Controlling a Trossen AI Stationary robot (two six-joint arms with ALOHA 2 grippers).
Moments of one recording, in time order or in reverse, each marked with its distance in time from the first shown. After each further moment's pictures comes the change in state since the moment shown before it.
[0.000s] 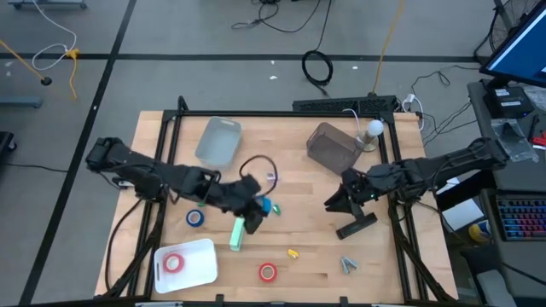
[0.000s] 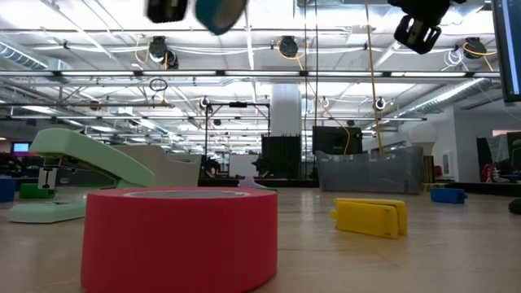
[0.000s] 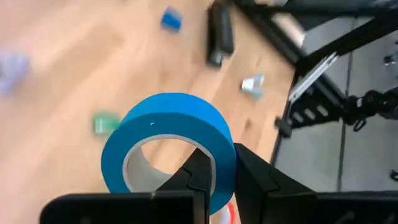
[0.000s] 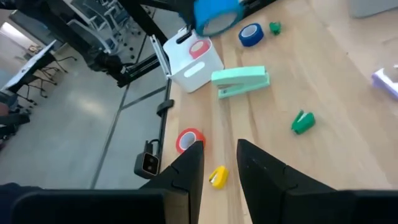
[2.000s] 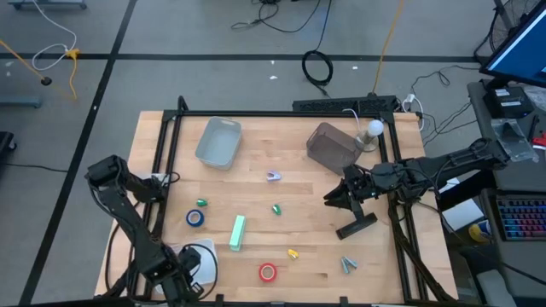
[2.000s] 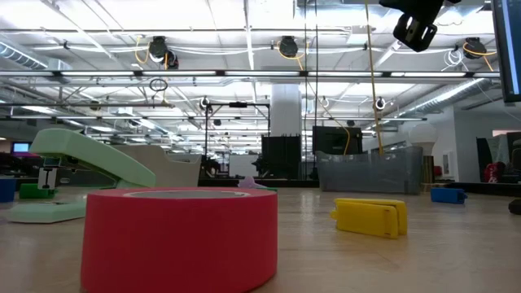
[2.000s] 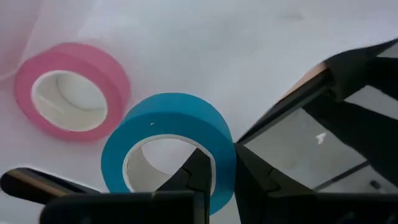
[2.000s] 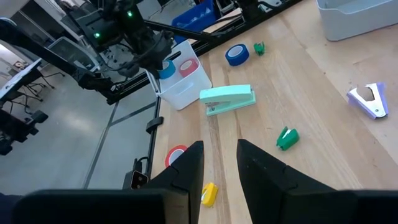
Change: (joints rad) left arm -0.672 0.175 -0.152 -0.267 0.307 -0.933; right arm -0.003 -0.014 -0.001 0.018 0.091 -0.001
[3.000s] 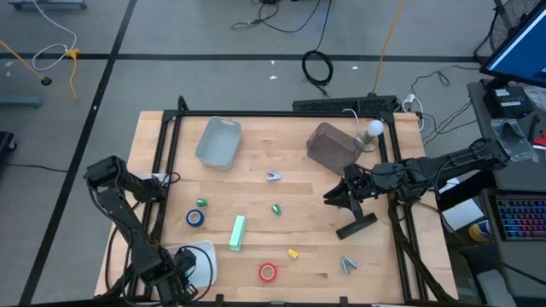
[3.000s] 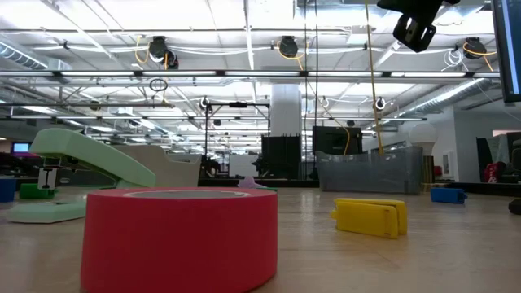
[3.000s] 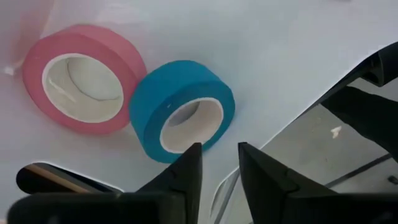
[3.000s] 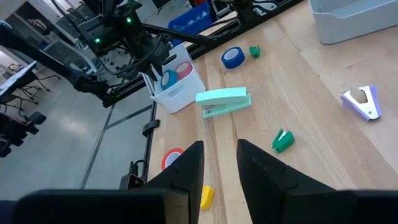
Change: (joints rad) left arm -0.035 0.000 -0.033 0.013 0.020 -0.016; right arm 0.000 0.000 0.000 0.000 0.019 -0.004
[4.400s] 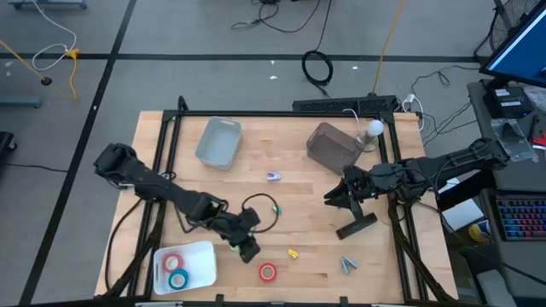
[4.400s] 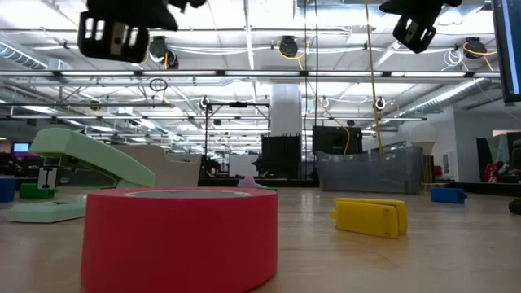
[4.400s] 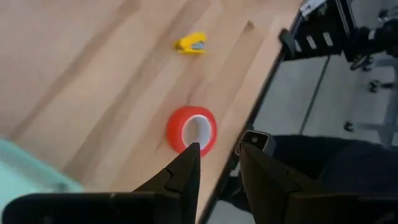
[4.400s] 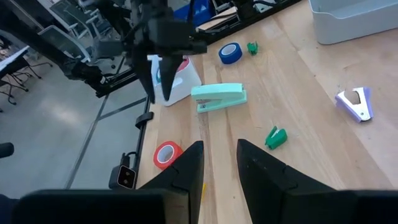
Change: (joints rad) left arm 0.599 -0.042 0.042 0.468 -0.106 0.741; right arm 0.001 0.000 0.000 -0.024 -0.002 -0.054
